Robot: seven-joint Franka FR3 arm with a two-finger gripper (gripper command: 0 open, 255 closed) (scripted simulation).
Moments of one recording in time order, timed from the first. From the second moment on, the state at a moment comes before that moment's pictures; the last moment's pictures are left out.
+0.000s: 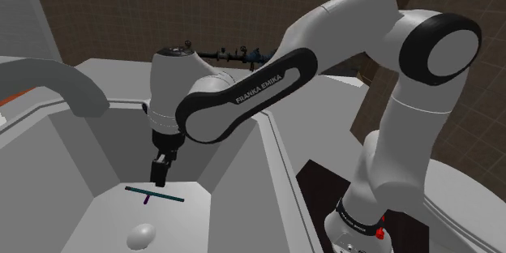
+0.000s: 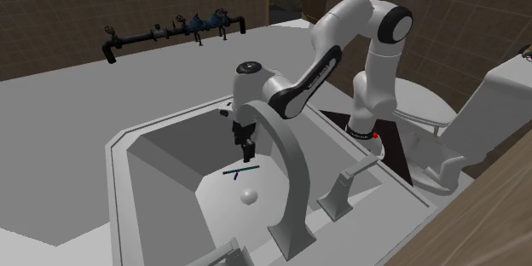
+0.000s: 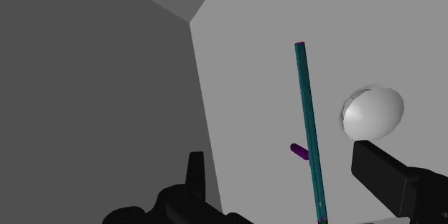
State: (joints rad) arm 0.31 0.09 0.36 -2.10 -0.02 2.33 -0.01
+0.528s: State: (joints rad) arm 0.36 0.24 0.39 -2.02 -0.08 2.41 0.01
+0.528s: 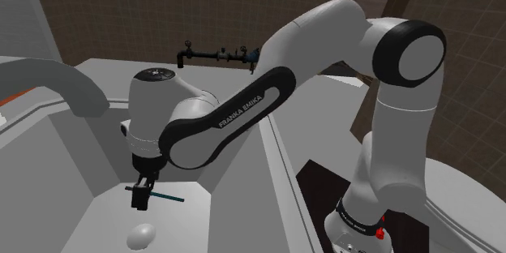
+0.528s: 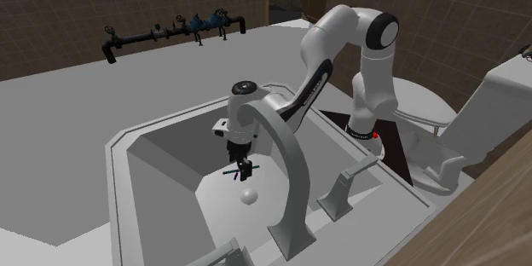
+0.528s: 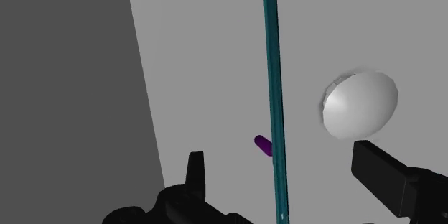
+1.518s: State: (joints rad) arm 0.37 0.27 0.38 -2.04 -0.11 2.46 0.03
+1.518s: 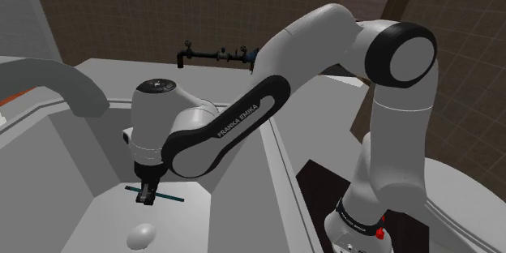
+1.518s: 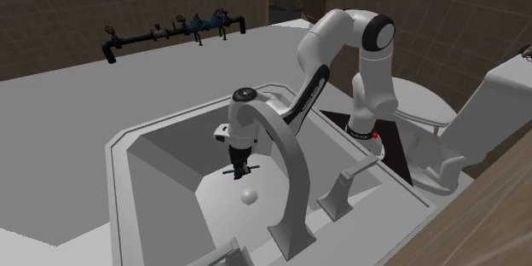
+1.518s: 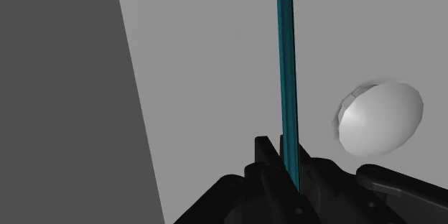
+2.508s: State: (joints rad) arm 0.35 0.17 0.40 -1.97 -0.05 2.29 -0.01
